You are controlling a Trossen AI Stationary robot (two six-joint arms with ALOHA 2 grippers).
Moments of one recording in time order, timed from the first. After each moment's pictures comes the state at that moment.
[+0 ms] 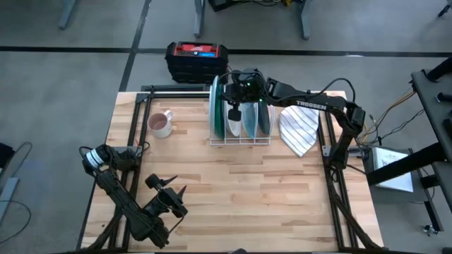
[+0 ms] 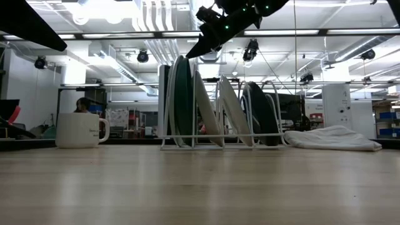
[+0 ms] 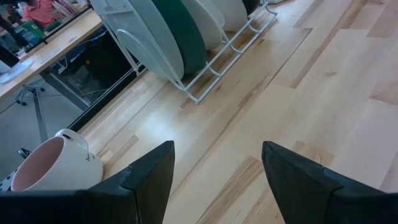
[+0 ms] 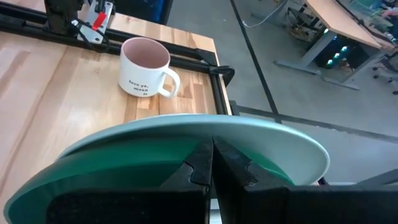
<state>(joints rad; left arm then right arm) -0.95 1.87 1.29 -1.57 -1.01 -1.83 -0.38 1.79 1.56 -0.25 -0.10 -0.45</state>
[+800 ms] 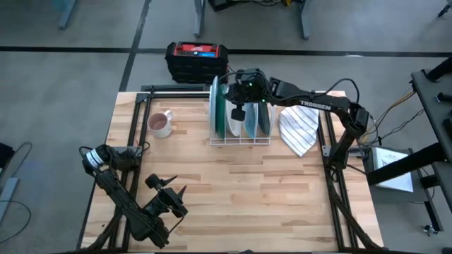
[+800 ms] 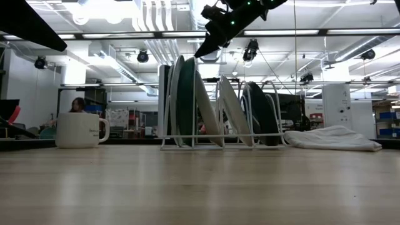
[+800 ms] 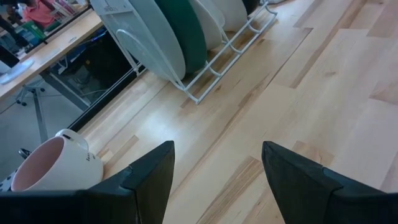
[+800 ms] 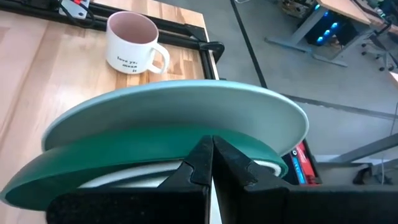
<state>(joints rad) -0.95 1.87 1.29 -1.57 -1.01 -1.83 -0.38 1.76 1.56 -0.36 -0.01 -0.45</state>
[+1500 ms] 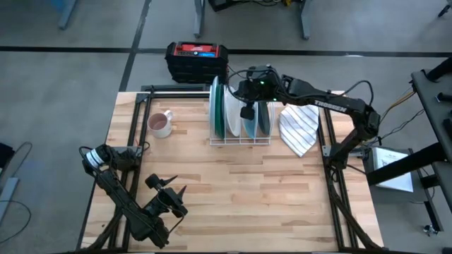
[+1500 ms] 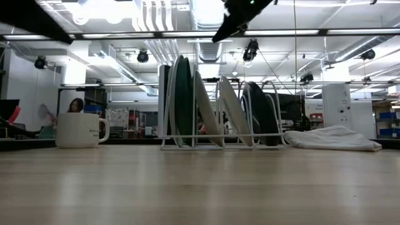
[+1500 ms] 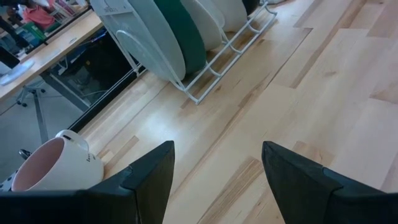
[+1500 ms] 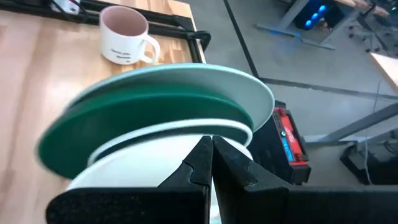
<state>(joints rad) -0.95 1.87 1.29 -1.57 -1.01 -1.82 -0.36 1.63 1.56 -0.50 0.06 -0.40</state>
